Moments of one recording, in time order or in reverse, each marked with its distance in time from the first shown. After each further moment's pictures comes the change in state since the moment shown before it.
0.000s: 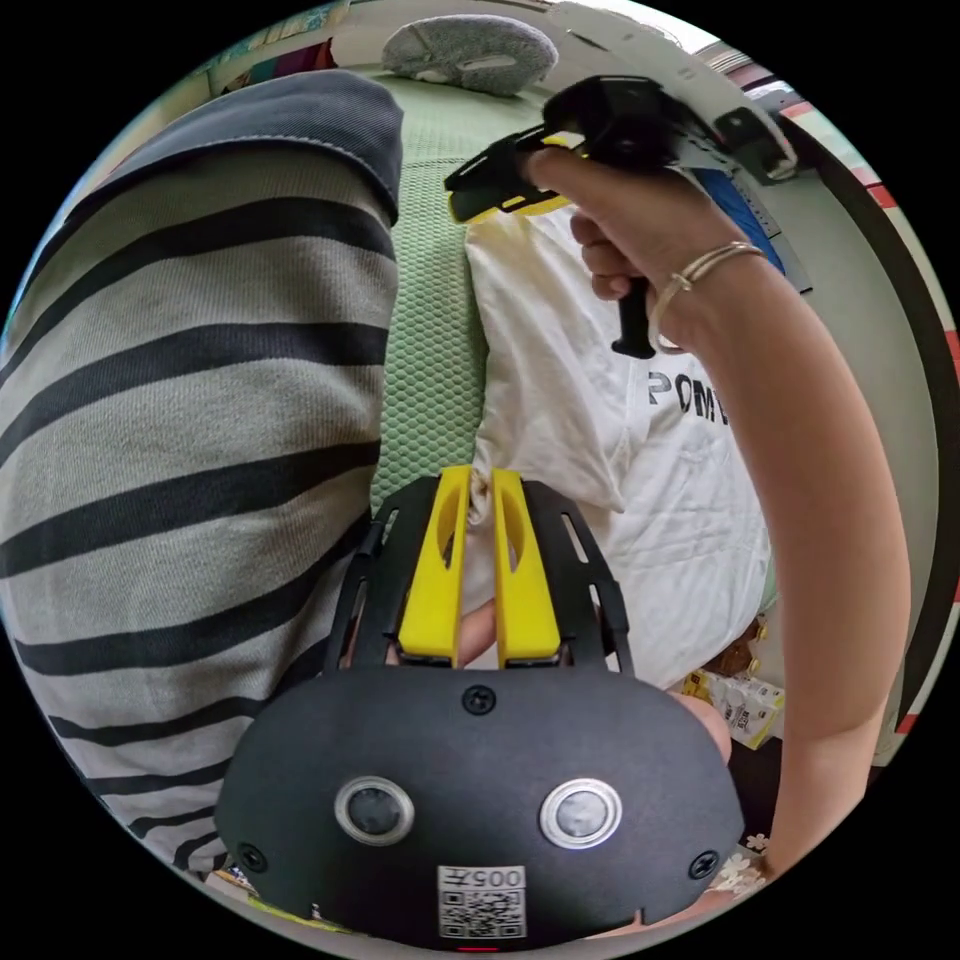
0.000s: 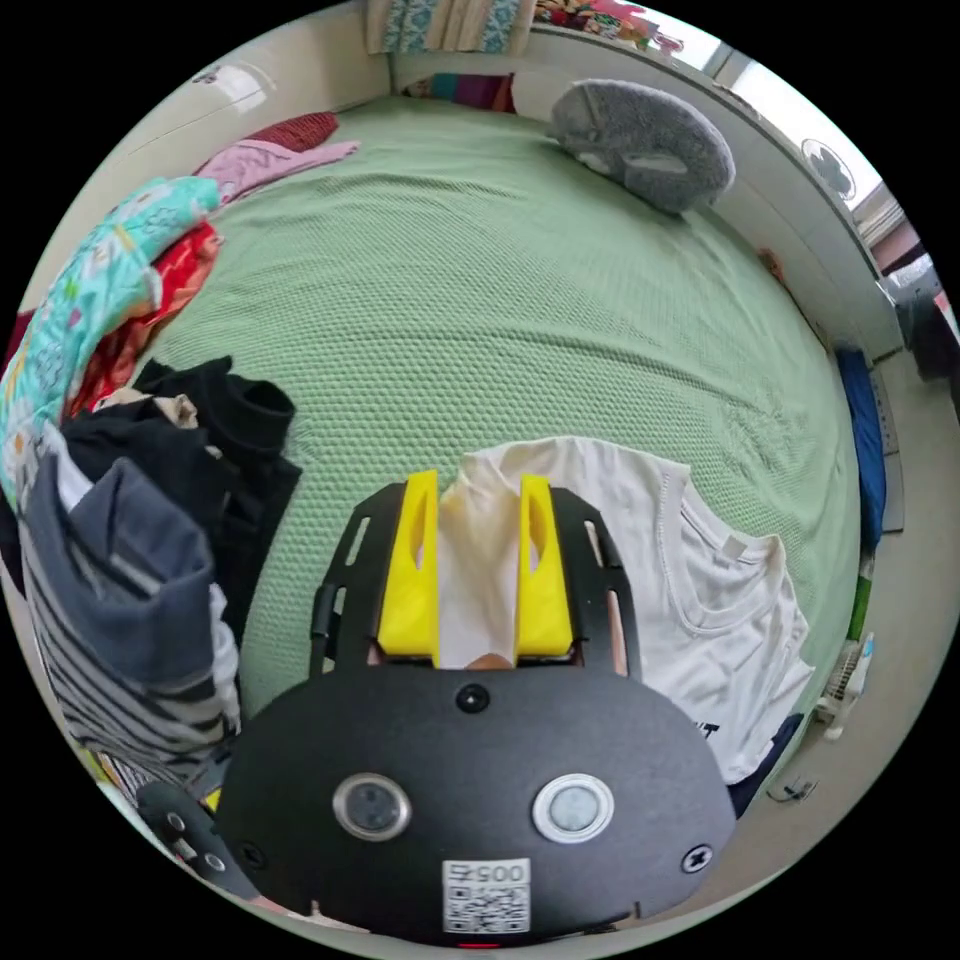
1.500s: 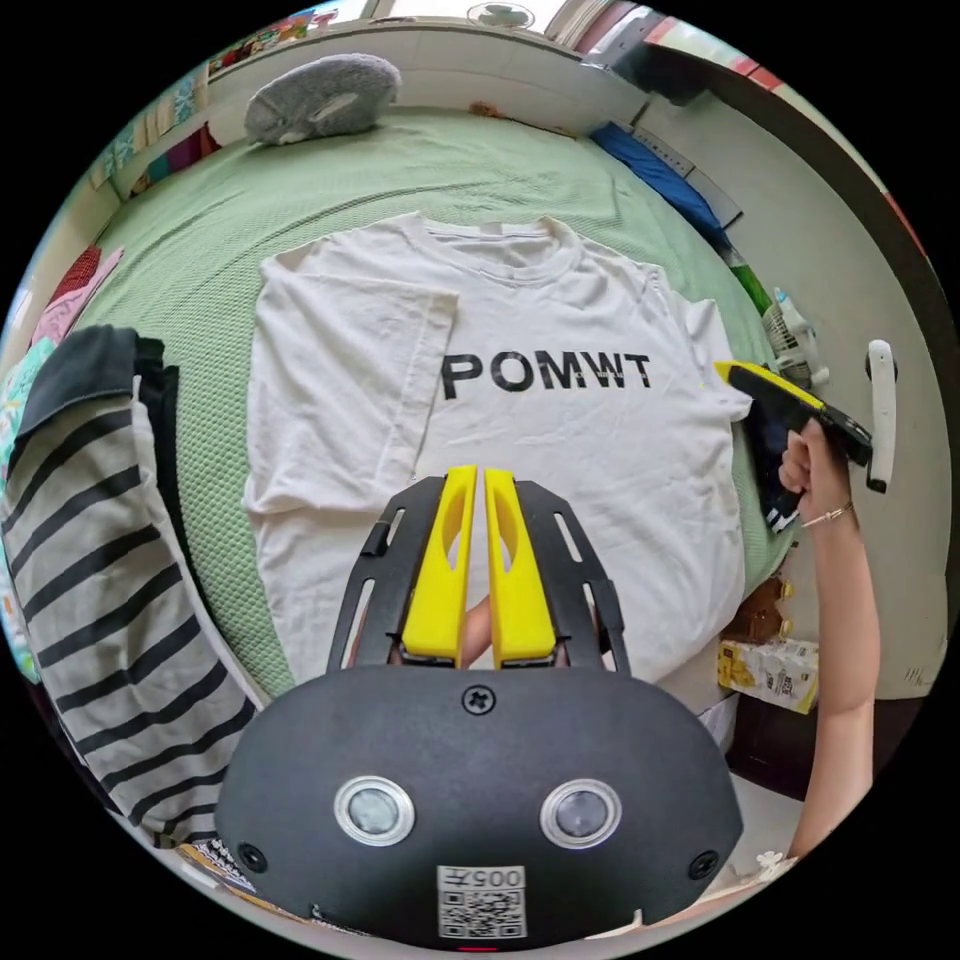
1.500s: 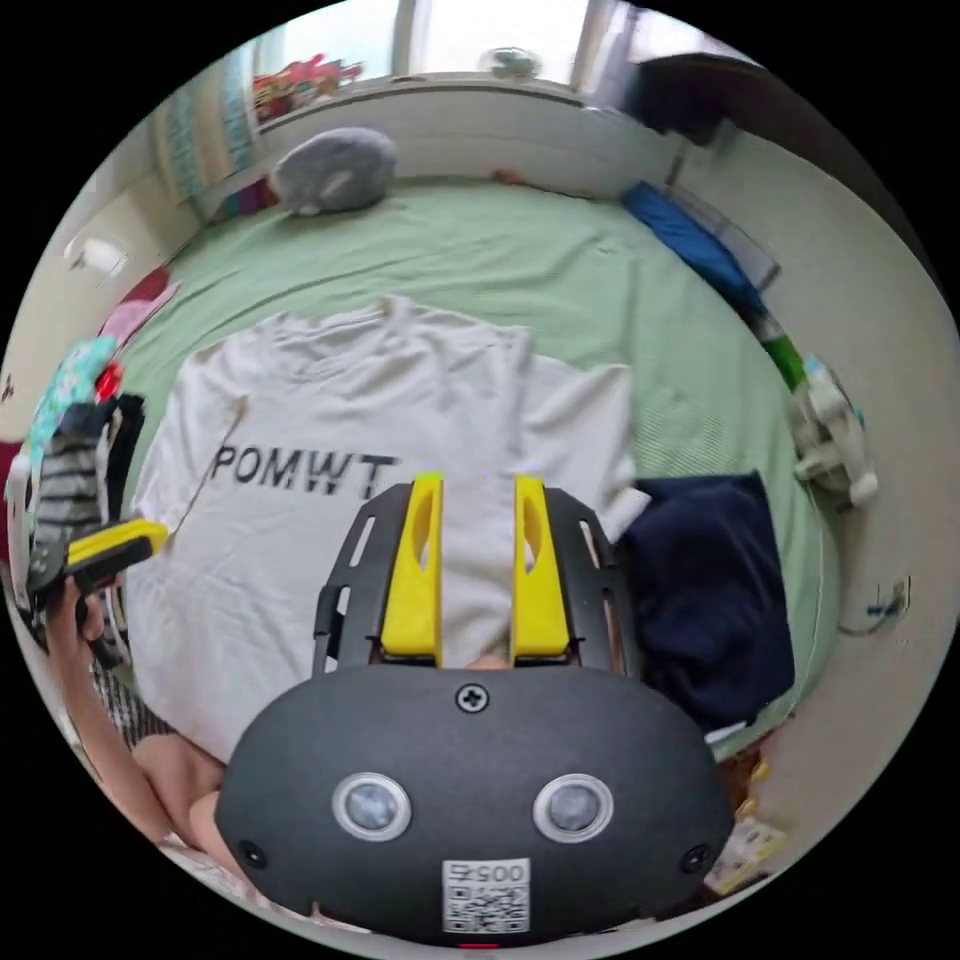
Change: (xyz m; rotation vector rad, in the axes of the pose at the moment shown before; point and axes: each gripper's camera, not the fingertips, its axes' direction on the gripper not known) left arm 0.234 0.000 0.033 0.049 -0.048 0.226; right arm 0.337 0.402 -0.093 0.148 0.062 0.449
